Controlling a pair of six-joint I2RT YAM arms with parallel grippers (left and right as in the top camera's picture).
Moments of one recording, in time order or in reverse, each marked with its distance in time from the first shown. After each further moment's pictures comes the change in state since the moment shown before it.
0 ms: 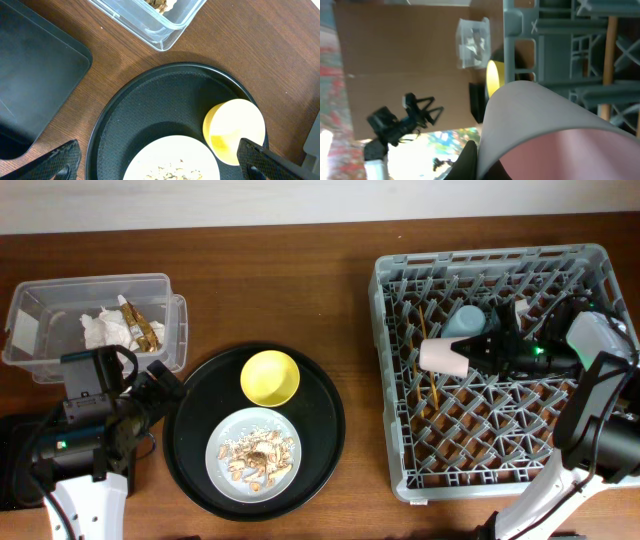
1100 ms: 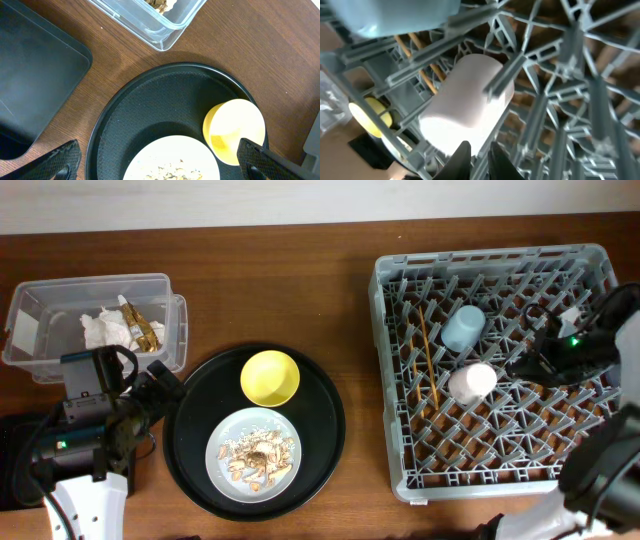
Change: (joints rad) left arm 0.000 0.000 0.000 0.000 0.000 0.000; right arm -0.085 -0.242 0.108 0.143 0.829 0.681
